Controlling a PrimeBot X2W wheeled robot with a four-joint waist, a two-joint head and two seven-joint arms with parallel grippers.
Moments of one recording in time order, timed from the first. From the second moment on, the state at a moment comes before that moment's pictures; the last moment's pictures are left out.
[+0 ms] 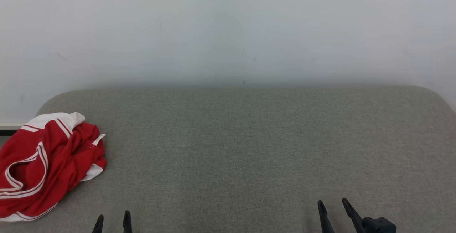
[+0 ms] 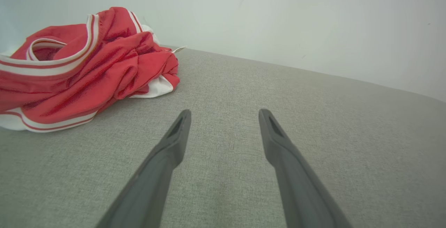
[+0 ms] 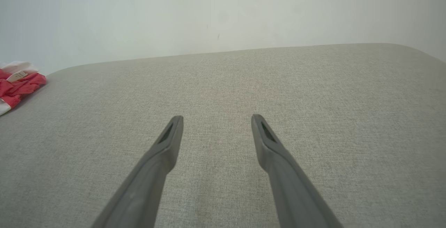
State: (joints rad) left arm 0.04 0.06 0.04 0.35 -0.24 -0.13 -0.26; right arm -0.03 -0.05 0.10 0.48 0.17 0.13 -0.26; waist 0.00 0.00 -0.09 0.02
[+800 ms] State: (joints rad) left arm 0.06 0.10 0.07 0.33 -0.23 -0.13 -0.26; right arm -0.01 -0.05 0.13 0.47 0.22 0.13 -0.26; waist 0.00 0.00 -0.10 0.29
